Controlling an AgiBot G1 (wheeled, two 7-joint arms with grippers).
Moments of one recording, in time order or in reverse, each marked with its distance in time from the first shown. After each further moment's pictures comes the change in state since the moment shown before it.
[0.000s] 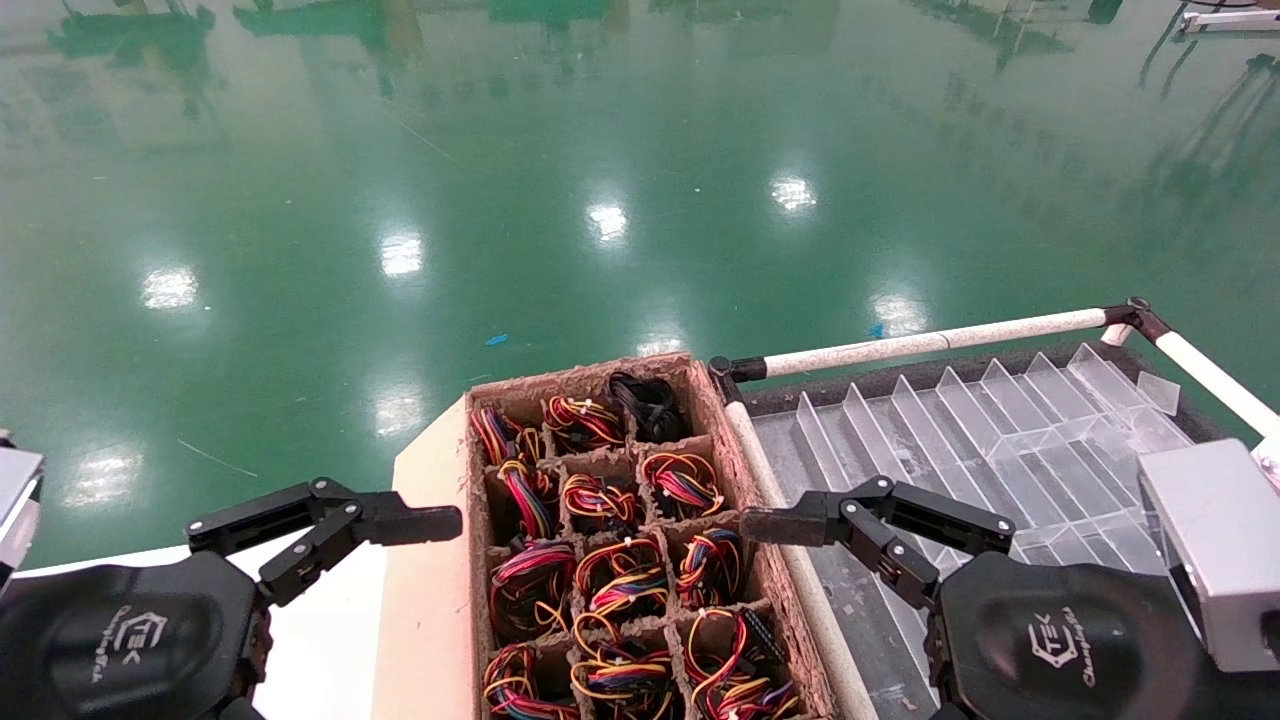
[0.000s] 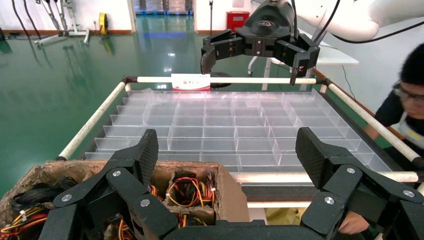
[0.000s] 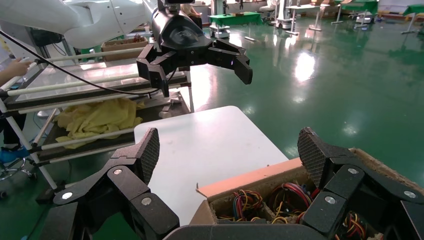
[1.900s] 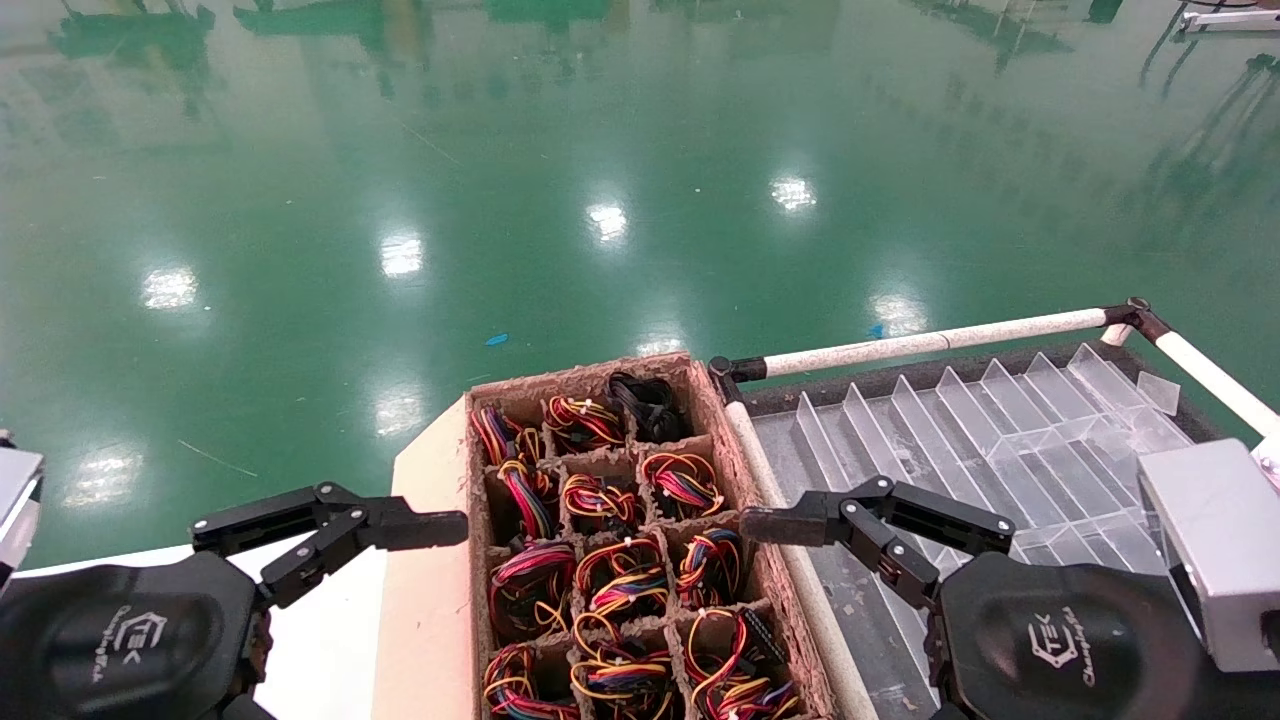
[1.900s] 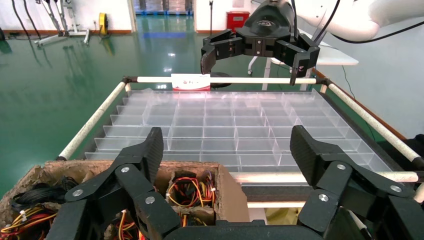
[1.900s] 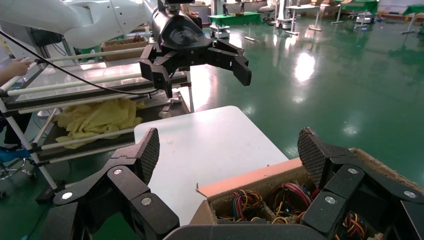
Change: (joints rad) left arm 0.000 0.000 0.000 0.000 0.000 0.000 0.000; right arm 0.000 0.000 0.000 0.000 0.000 0.000 0.000
